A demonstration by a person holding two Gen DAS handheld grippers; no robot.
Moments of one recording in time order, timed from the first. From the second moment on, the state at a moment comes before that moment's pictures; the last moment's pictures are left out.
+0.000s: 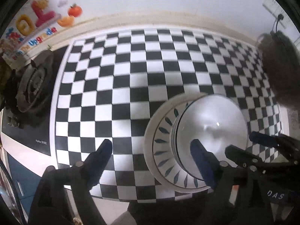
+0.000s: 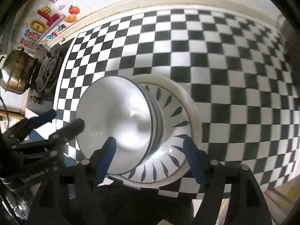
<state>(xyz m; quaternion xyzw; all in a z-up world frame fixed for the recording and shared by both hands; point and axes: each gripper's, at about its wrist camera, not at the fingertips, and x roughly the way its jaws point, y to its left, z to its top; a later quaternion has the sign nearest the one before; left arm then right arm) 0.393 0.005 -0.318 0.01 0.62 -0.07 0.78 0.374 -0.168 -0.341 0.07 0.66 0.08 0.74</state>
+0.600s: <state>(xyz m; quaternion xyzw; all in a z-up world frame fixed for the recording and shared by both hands) 0.334 0.010 -0.219 0.00 0.51 -0.06 0.86 0.306 -0.163 -0.207 0.01 0.54 0.00 0.84</state>
